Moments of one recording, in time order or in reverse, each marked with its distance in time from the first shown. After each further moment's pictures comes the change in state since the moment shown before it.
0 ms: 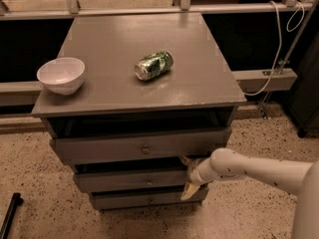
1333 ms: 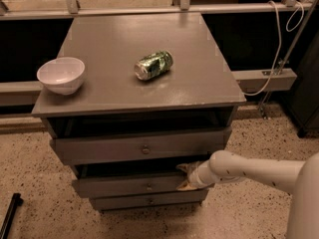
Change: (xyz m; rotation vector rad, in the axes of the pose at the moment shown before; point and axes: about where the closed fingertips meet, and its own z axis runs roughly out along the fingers) arm 0.000 0.012 0.008 -0.029 0.014 0.065
